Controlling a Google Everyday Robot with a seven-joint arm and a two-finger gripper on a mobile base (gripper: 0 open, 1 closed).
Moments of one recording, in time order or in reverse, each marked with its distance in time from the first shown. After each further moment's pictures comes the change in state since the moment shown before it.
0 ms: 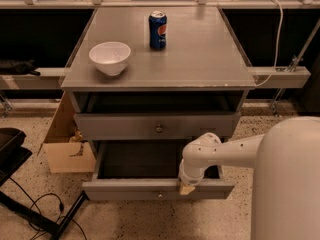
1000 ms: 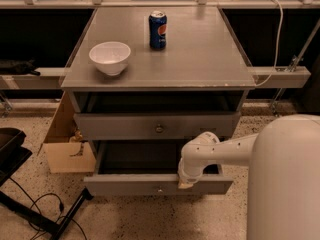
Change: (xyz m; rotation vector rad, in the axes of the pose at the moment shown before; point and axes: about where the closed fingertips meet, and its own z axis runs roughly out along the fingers) arm -0.001 -0.010 0.003 0.021 0.008 0.017
